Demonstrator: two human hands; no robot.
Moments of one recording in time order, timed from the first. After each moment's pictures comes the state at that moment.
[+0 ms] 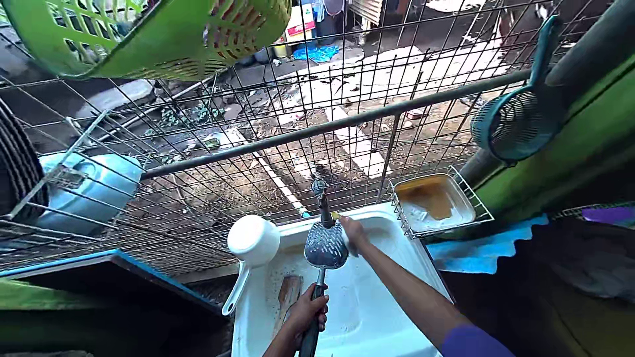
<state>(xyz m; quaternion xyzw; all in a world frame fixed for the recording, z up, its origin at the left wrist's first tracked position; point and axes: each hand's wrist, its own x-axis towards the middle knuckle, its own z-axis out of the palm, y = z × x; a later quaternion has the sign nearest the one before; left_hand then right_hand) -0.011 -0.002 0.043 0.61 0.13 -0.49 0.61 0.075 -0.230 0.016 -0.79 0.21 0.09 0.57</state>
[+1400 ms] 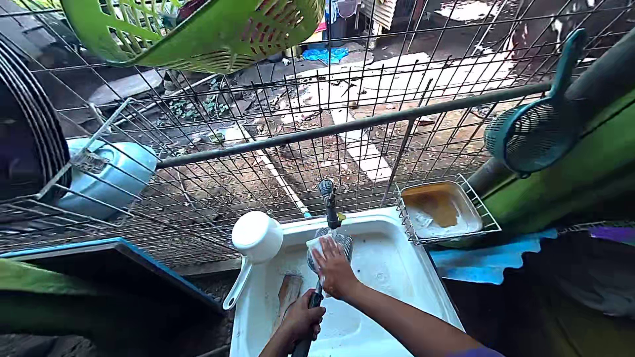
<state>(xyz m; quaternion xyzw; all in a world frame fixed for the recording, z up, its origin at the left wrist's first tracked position) -0.012 0.019 0.029 0.68 0.08 -0.50 0.54 0.017 -0.152 0.025 -0.96 -0.09 0.10 0.24</state>
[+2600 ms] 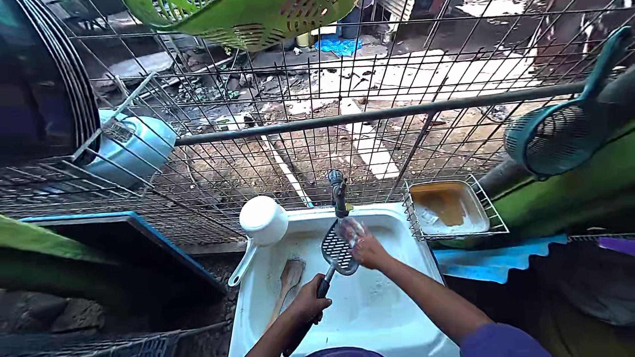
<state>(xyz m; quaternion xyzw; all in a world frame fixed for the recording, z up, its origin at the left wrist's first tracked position) -0.017 0.016 0.015 0.74 -0.04 -0.49 0.46 0.029 -0.245 -0.038 -0.96 -0.18 0.11 0.19</state>
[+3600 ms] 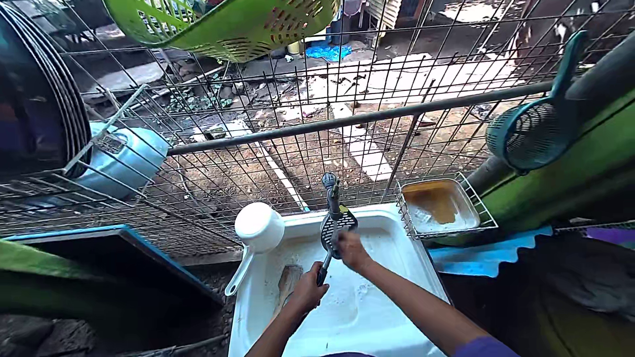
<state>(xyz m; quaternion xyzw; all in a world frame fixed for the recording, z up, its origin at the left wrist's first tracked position) 0.009 -0.002 0.032 0.83 -0.09 -0.41 0.38 0.032 -0.212 -0.015 -0.94 -0.05 0.09 0.31</state>
